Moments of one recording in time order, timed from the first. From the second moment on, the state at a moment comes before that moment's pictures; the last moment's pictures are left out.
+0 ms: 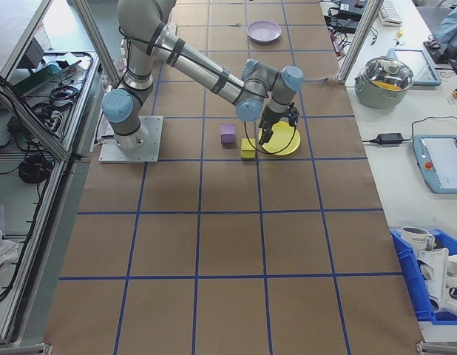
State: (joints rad) left arm -1.60 -1.63 -1.60 -1.39 1.63 -0.07; right arm 1.29 -1.16 1.67 -1.86 -1.67 -0.18
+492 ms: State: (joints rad) left arm -1.60 -1.63 -1.60 -1.39 1.64 -0.07; right arm 1.25 -1.16 1.77 -1.92 -1.71 -0.23
